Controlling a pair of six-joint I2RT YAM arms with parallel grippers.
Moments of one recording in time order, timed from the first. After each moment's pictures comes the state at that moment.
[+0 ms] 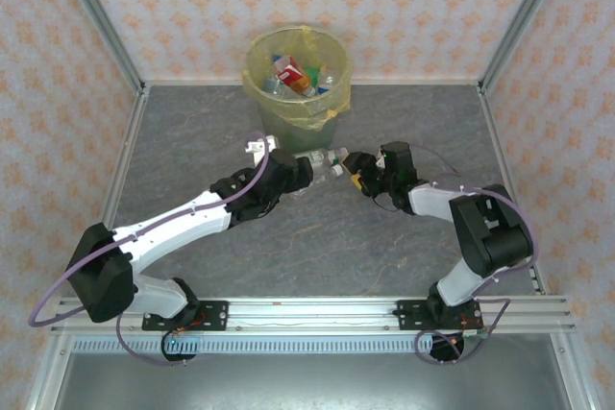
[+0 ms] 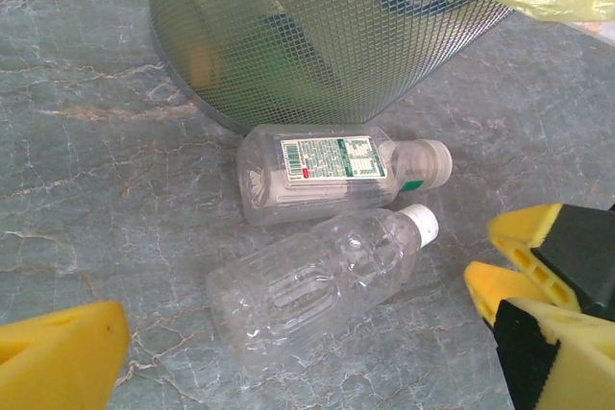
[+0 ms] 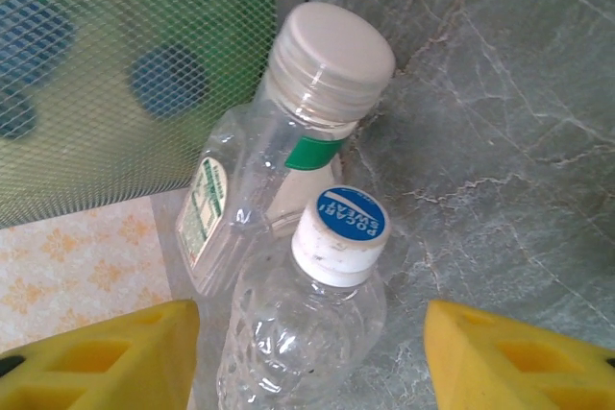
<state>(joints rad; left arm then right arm) -0.76 1.36 0.98 -0.37 -0.43 -0.89 0.34 1.63 0.68 0.33 -0.43 1.17</state>
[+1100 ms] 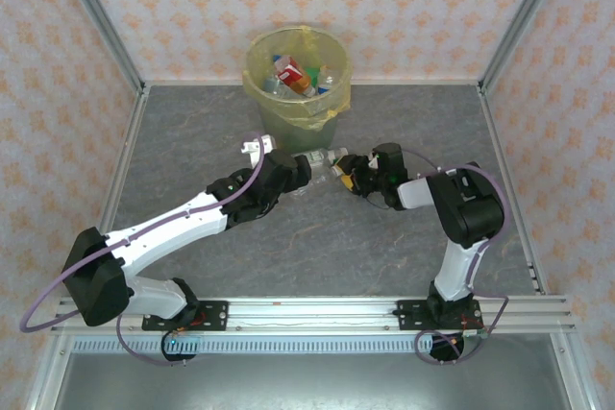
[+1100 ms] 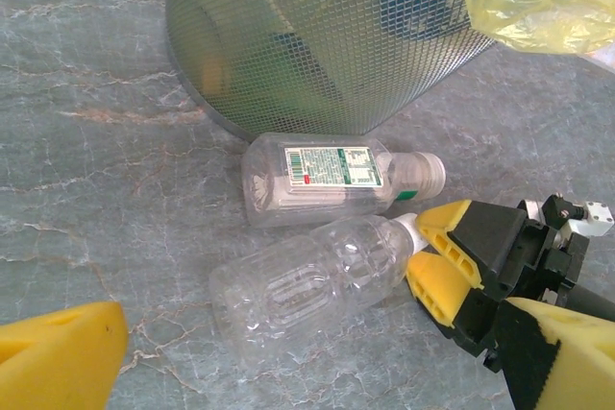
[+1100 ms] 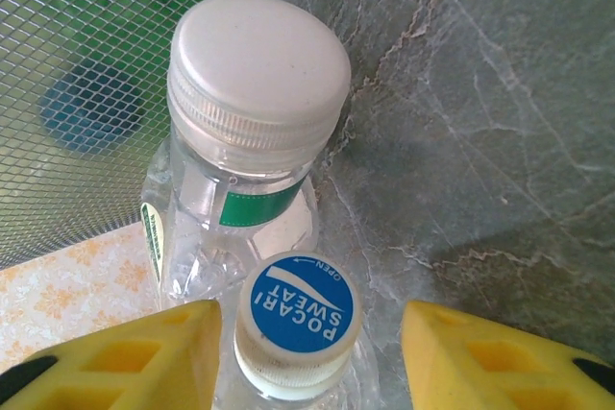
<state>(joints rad) -0.78 1.33 1.00 -0.42 -0.47 -0.94 0.33 1.85 0.74 0.53 -0.52 1.28</state>
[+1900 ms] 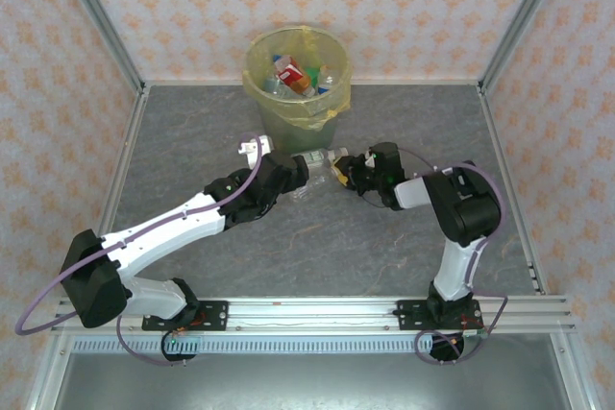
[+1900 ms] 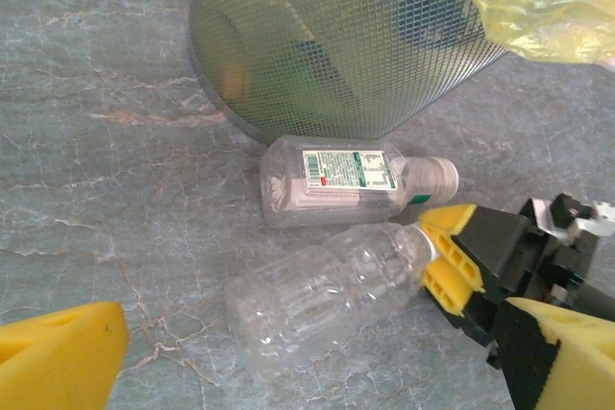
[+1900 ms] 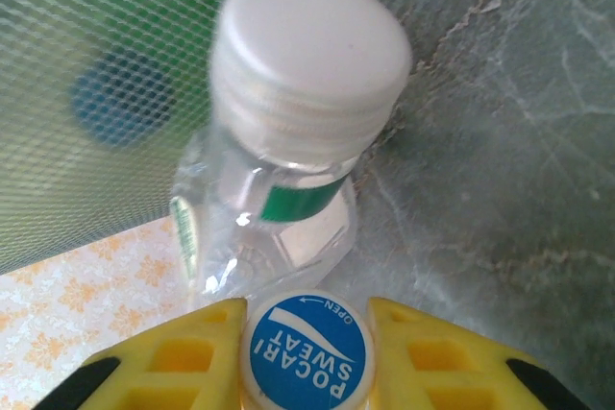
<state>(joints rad) -0.79 1.31 1.02 -0.48 -0.51 -0.95 0.35 1.84 0.74 0.56 -0.51 1.32</state>
